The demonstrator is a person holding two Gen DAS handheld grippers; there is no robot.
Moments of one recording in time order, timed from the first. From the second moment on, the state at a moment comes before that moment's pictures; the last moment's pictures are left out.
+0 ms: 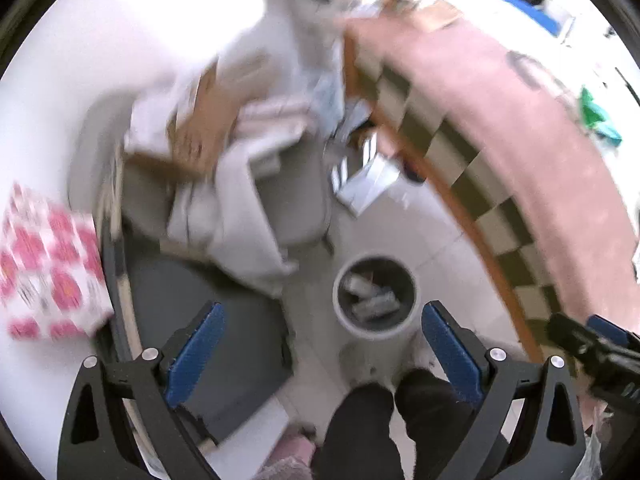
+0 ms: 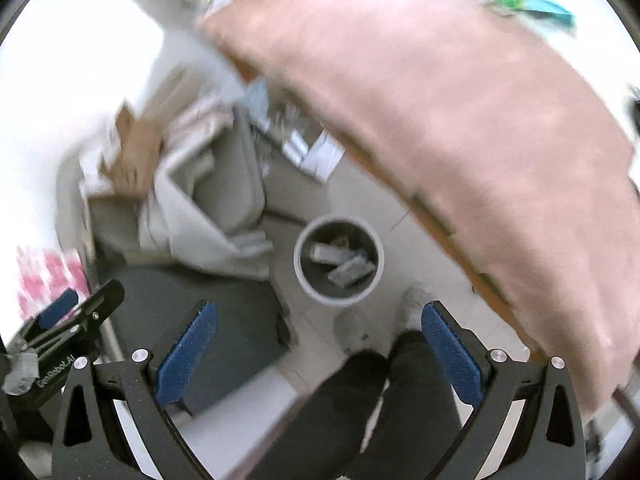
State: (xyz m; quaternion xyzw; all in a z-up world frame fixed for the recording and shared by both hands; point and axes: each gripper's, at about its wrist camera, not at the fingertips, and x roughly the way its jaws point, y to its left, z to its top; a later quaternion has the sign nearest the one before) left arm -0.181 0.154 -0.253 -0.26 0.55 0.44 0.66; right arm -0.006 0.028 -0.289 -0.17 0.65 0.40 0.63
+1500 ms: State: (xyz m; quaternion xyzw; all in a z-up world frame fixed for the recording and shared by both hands) left arm 0.401 -0.130 -0.381 -0.02 0.74 0.02 0.67; right arm 0.432 -0.342 -0.372 0.11 0.72 0.00 0.69
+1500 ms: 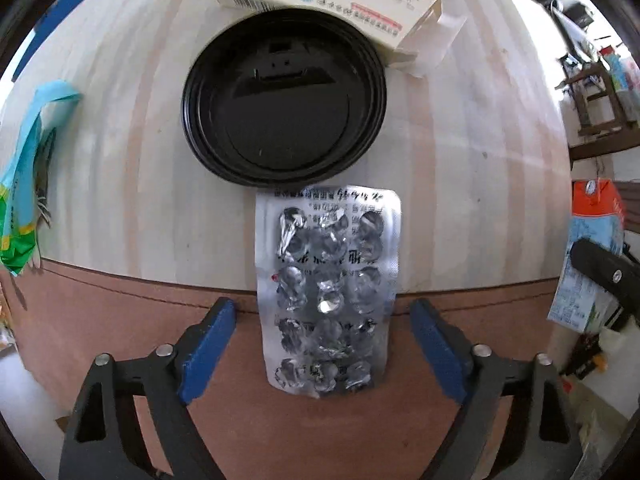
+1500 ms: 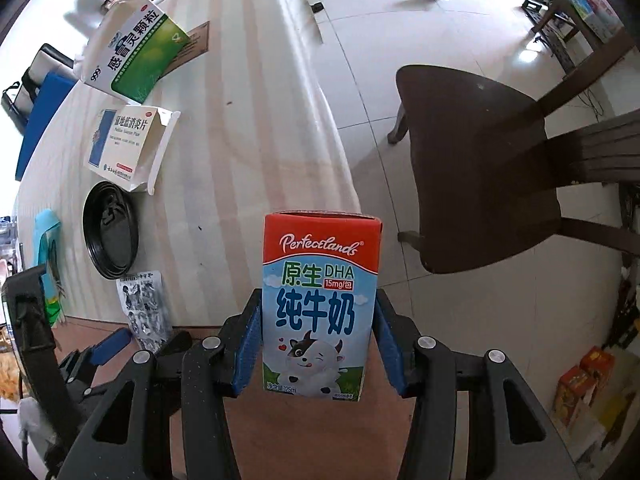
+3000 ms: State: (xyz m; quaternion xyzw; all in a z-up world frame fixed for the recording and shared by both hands) left arm -0.022 0.162 -0.226 -0.27 0.53 0.28 0.75; right arm 0.121 0.005 -0.282 -0.12 0.65 0.34 0.67
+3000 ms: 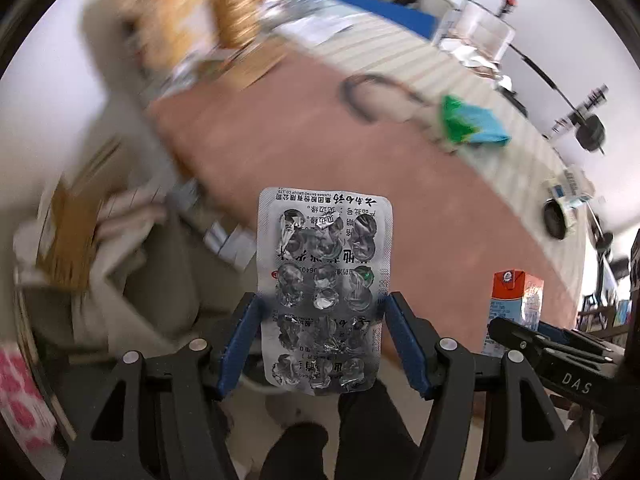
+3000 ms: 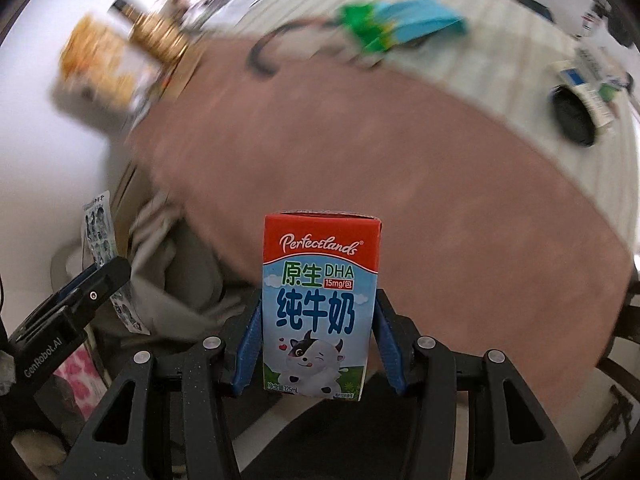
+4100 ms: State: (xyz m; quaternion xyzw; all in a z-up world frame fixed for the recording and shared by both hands) left arm -0.210 0.220 -0.681 -0.43 0.62 0.35 0.55; right arm -0.044 0.086 -0.738 -0.31 0.69 0.36 0.54
